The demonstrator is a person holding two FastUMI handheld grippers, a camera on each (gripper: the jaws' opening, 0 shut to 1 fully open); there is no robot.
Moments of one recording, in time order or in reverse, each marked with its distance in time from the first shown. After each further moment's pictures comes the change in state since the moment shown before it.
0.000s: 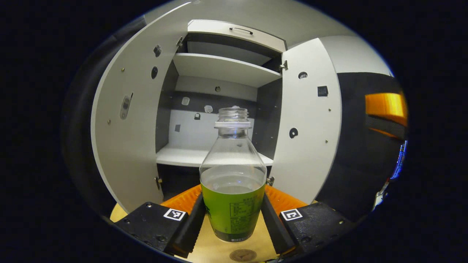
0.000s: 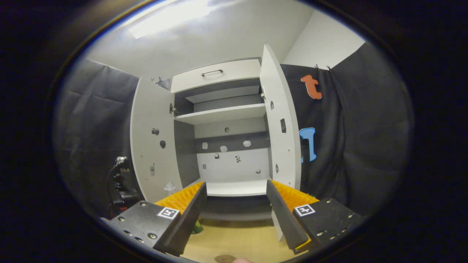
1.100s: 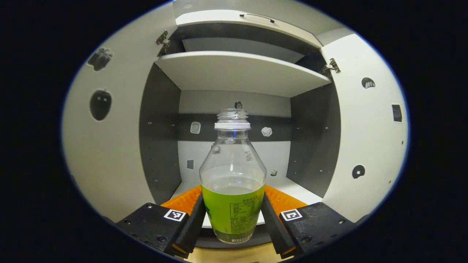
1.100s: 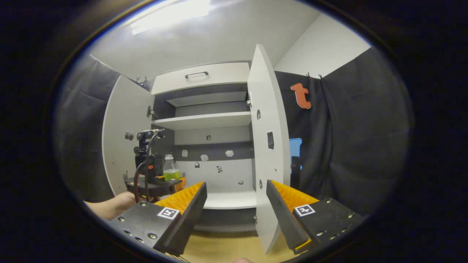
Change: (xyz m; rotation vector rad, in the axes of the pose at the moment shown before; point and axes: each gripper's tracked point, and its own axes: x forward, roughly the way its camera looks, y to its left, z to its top) left arm 0.161 0.099 0.154 0.099 -0.083 0.194; right arm 0.044 -0.033 0.029 -0.040 -0.059 -0.132
